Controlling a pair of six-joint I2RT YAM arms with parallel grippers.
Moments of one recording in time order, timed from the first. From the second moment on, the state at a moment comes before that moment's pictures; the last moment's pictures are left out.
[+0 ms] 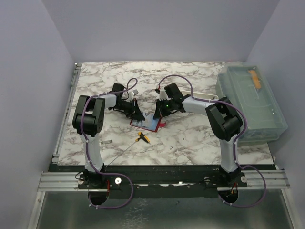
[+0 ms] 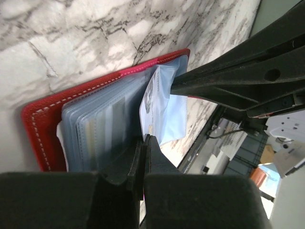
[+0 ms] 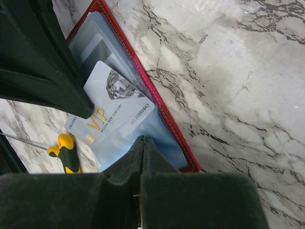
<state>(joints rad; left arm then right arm) -0.18 2.05 1.24 -0.45 0.95 -0.27 0.59 2.08 1.33 -0.15 -0.49 0.26</state>
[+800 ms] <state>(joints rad) -0.24 2.05 1.18 -0.40 1.00 -0.32 0.60 1.93 1.25 -0.33 -0.31 0.37</state>
